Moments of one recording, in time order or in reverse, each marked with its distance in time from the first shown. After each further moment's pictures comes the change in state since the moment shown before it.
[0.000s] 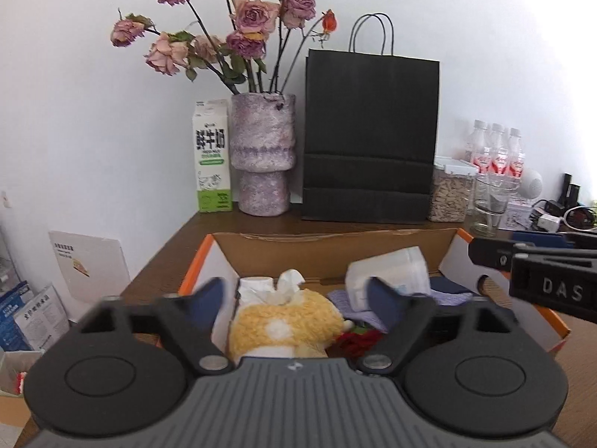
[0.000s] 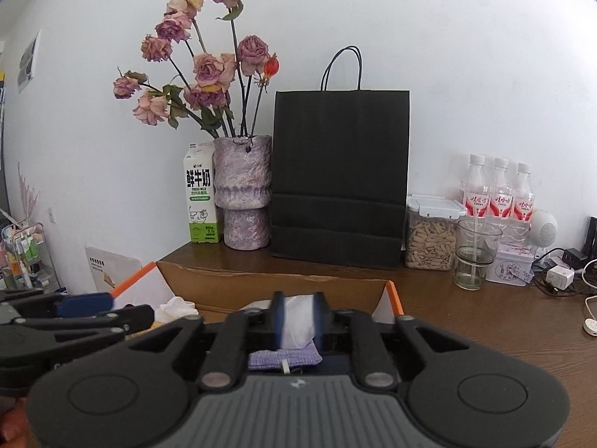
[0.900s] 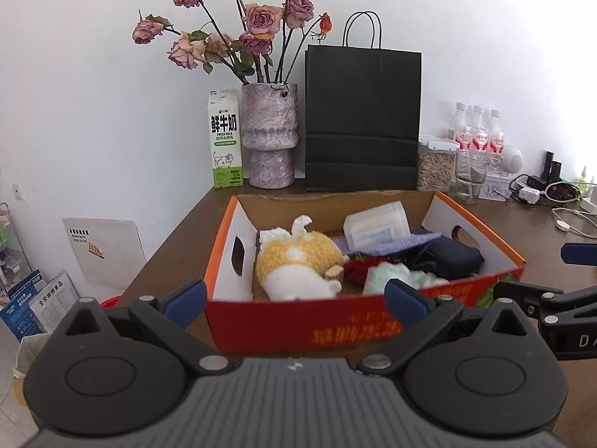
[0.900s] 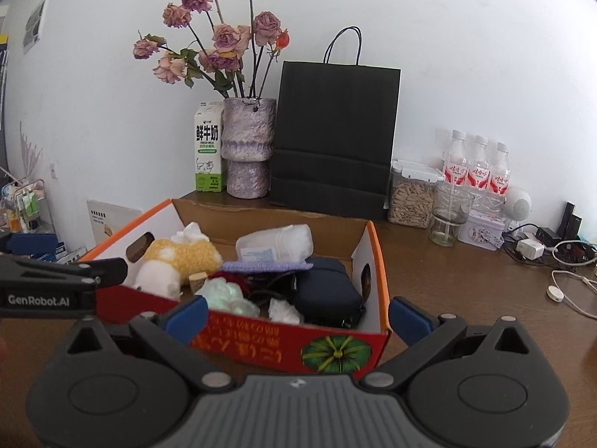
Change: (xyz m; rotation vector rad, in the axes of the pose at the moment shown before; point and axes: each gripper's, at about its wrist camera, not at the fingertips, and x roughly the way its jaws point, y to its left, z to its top) left arm -0.094 0.018 -0.035 0.024 0.080 -0.041; right arm -0.088 0.012 -0.042 -0.060 0.114 -0.033
